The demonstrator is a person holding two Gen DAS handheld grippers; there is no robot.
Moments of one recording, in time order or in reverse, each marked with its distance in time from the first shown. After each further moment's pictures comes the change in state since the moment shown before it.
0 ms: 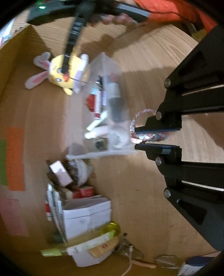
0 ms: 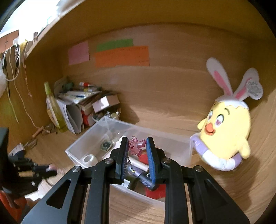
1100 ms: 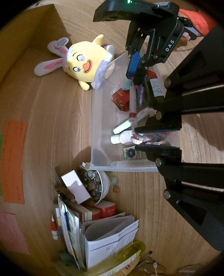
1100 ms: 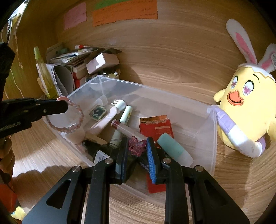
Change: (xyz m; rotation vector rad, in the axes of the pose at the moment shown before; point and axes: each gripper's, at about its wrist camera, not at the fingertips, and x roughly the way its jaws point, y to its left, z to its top) left arm 0.065 -0.002 0.071 -0.071 0.018 -0.036; right arm 0.070 -0.003 -0.042 -0.043 0.207 0.016
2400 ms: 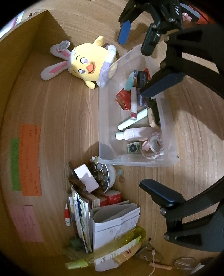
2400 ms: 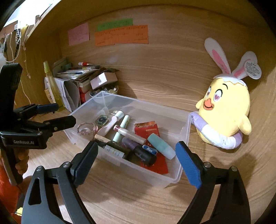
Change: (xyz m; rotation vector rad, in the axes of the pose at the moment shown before) left arm -0.036 -0.013 -0.014 0.036 -0.104 0.088; right arm -0.070 -0.002 -0.013 0.025 -0.110 -0.037
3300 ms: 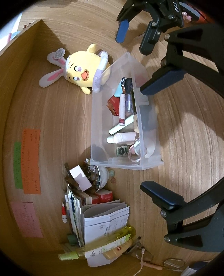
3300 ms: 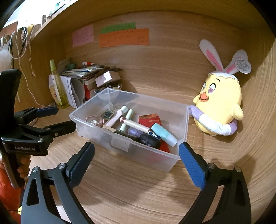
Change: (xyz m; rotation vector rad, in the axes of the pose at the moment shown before) left arm -0.022 -0.008 -0.029 0.003 -0.016 -0.010; right arm -0.026 0.014 -0.024 0.011 -0.017 -0.016
